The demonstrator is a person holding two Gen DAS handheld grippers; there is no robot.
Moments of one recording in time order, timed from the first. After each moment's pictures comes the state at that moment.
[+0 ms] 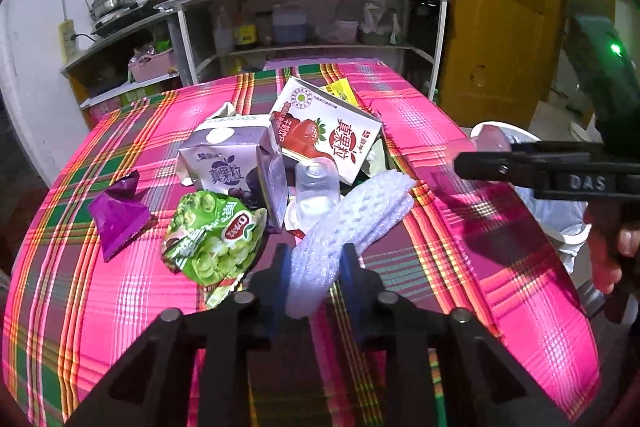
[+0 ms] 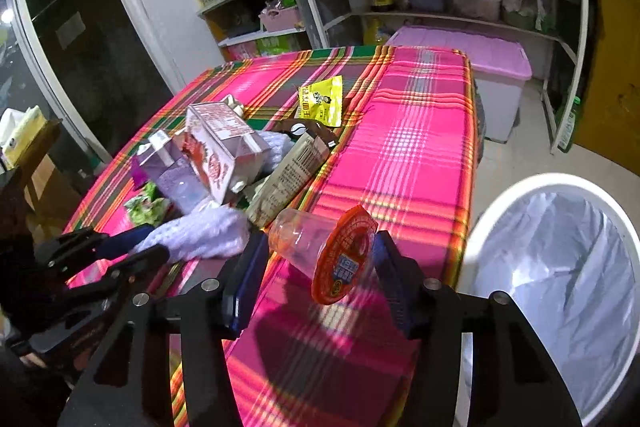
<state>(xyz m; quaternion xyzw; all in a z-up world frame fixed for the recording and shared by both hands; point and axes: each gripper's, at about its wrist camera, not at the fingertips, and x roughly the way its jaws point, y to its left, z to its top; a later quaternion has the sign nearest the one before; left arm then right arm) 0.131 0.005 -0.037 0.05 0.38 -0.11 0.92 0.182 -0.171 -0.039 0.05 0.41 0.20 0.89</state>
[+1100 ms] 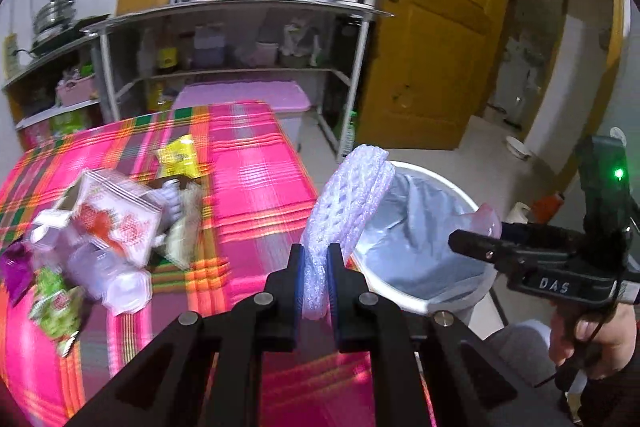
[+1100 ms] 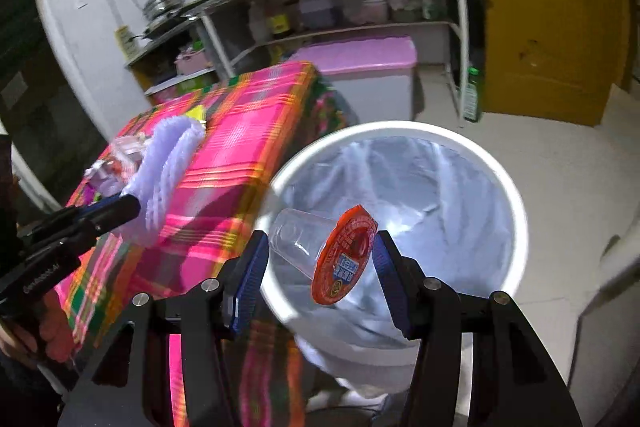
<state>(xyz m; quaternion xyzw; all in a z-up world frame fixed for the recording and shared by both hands) 0.147 -0.127 -0.001 0.02 0.36 -0.23 0.90 0.116 -0.312 -0.043 0.11 0.38 0.05 0.92</state>
